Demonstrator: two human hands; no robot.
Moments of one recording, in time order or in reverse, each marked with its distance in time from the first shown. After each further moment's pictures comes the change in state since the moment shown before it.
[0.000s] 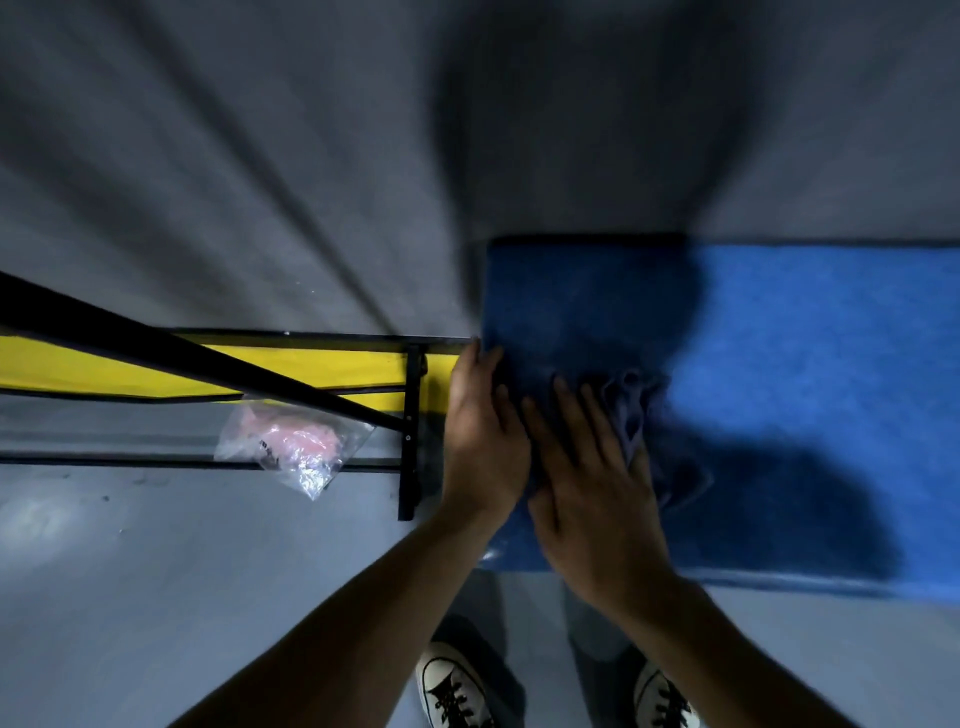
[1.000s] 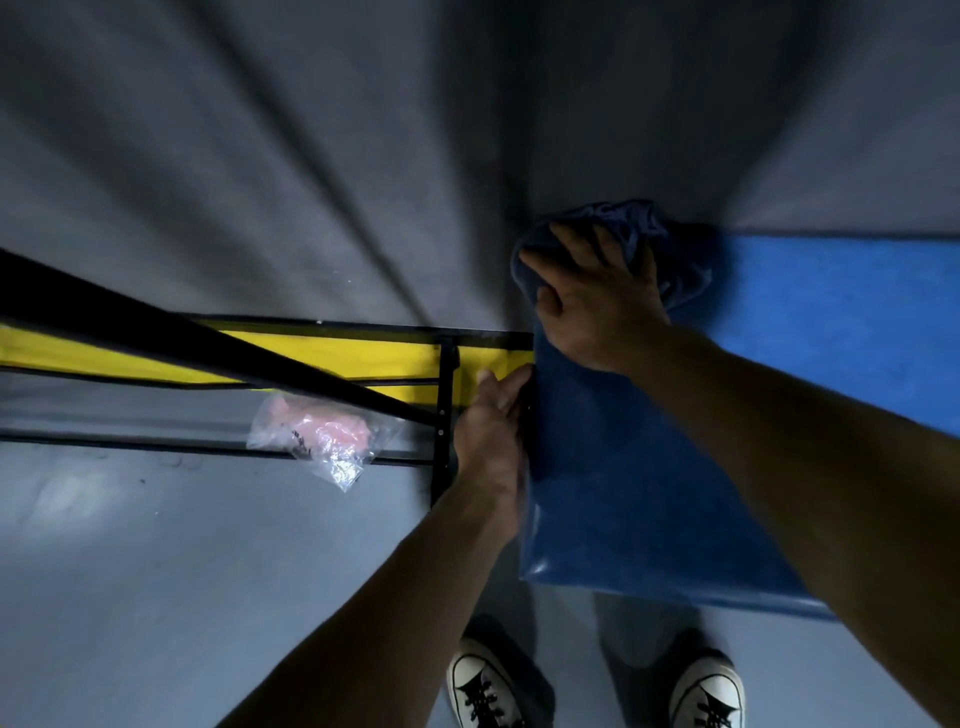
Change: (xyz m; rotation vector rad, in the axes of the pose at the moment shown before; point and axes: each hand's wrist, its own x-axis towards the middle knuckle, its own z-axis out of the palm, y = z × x) left_hand 0.022 -0.004 -0.028 -0.708 -0.024 -0.816; right_hand 0.195 -0.009 -0.032 -0.093 -0.122 -0.071
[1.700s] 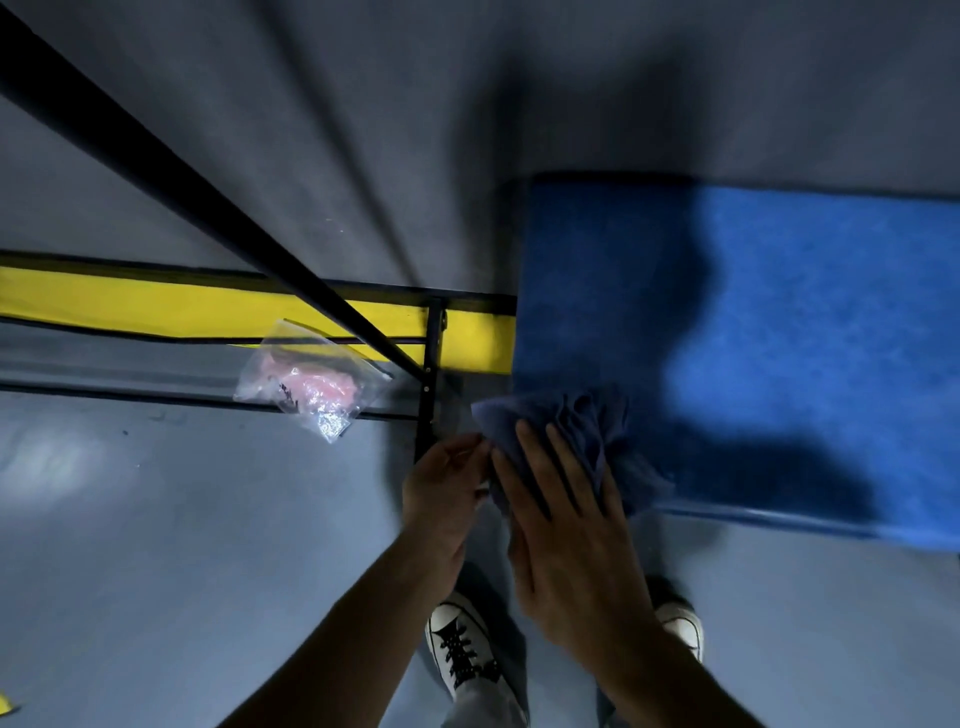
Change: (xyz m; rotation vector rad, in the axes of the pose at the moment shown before) left_hand -0.050 -0.080 -0.089 0.188 0.049 0.058; right_hand -0.261 -0.069 0.100 0.053 0.140 -0.110
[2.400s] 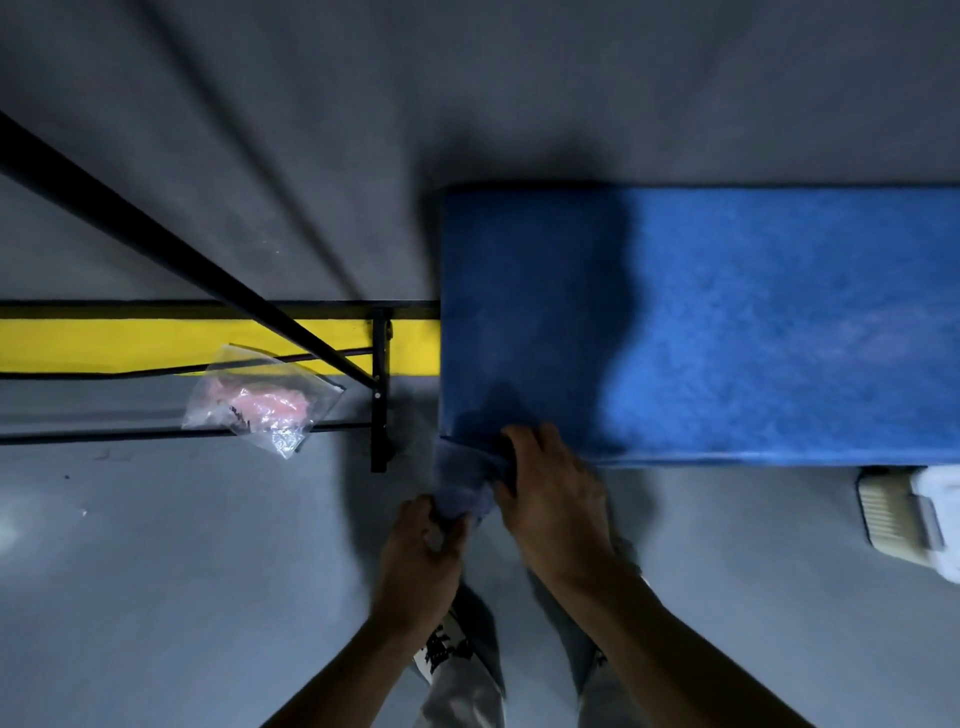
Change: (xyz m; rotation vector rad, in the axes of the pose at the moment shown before) left_hand -0.068 -0.053 -0.015 0.706 -0.033 0.316; right_hand -0.010 0.019 -0.031 0.211 0.045 0.360
